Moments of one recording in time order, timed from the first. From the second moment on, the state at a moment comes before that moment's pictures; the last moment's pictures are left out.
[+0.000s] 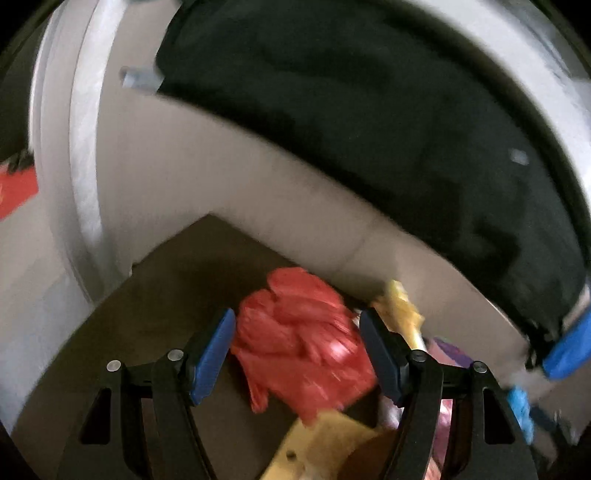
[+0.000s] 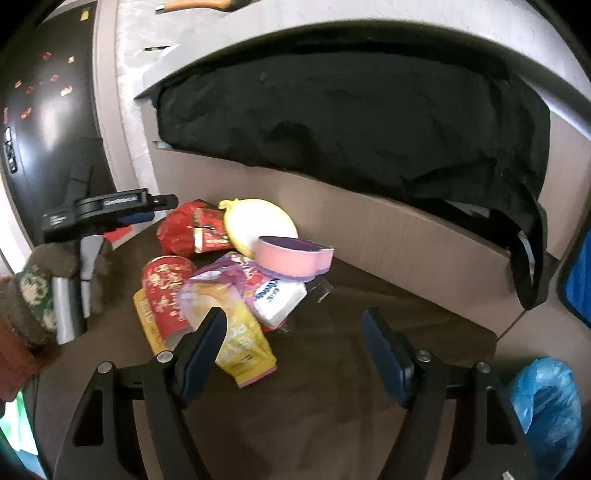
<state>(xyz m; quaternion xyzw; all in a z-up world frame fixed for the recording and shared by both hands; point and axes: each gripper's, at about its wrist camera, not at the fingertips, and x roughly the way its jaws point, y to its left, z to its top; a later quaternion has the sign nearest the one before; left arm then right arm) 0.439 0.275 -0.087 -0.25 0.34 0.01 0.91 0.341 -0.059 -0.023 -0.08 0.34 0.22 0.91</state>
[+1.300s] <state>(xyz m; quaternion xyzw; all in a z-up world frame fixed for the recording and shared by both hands) 0.391 0.267 -0.084 -0.25 0.35 -0.06 0.90 0.407 -0.086 -0.058 -0.04 0.41 0.17 0.89</state>
